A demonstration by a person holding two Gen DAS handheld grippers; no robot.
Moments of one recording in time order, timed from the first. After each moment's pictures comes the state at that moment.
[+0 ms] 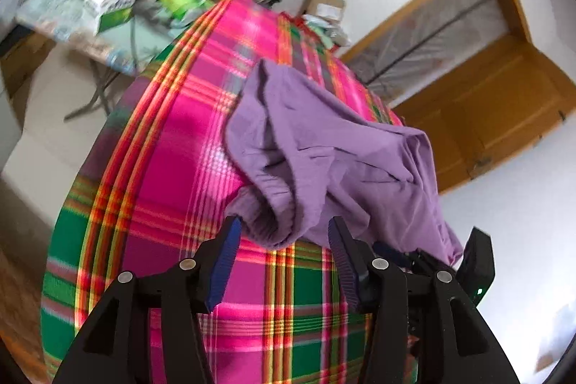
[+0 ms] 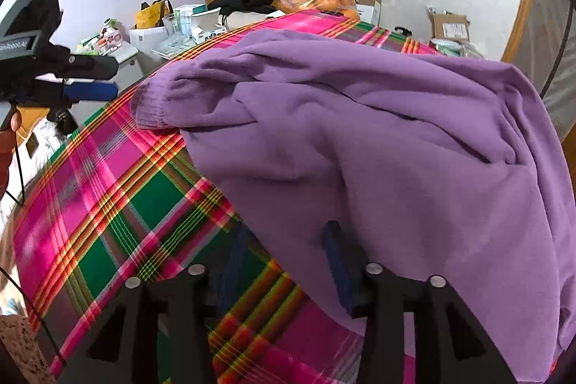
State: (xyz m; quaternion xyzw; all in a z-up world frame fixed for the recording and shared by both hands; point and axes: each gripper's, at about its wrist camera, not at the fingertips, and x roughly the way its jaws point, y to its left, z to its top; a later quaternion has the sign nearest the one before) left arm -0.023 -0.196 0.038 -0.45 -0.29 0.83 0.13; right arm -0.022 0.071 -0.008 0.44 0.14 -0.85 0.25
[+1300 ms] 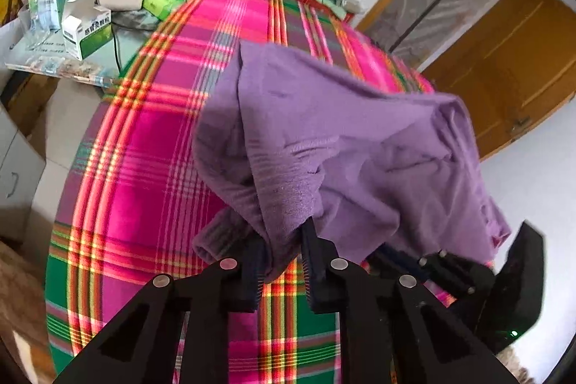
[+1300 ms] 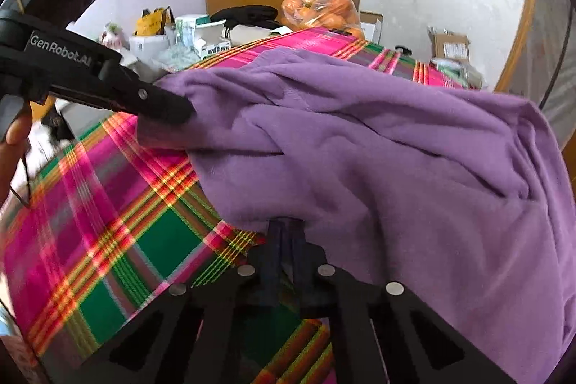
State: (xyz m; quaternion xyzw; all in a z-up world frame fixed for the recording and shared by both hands) left arm -0.059 -0.158 0.039 -0.50 -0.21 0.84 0.10; right arm -0.033 0.038 -0.009 0.41 0.13 -0.87 0.24
